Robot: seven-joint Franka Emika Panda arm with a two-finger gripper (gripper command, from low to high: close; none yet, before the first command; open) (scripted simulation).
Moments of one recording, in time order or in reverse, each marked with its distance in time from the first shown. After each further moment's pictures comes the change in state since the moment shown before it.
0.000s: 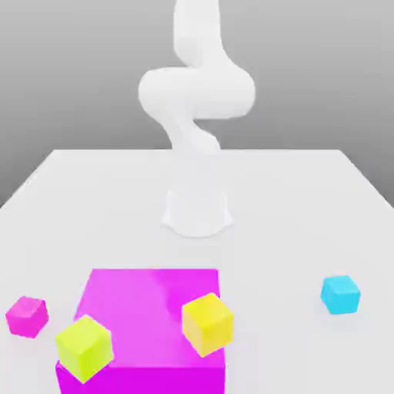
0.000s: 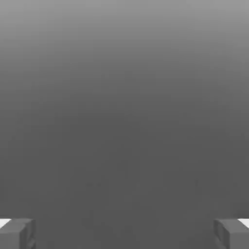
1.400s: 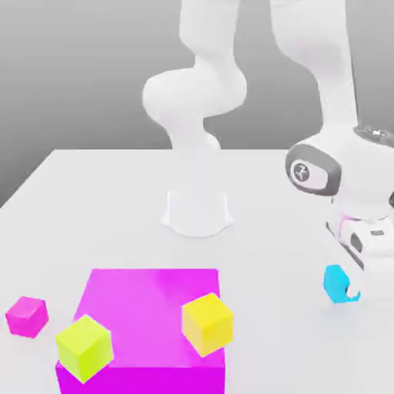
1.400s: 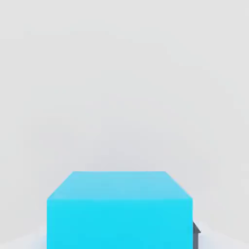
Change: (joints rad) arm 0.563 0.846 0.098 -0.357 -0.065 0.479 -0.850
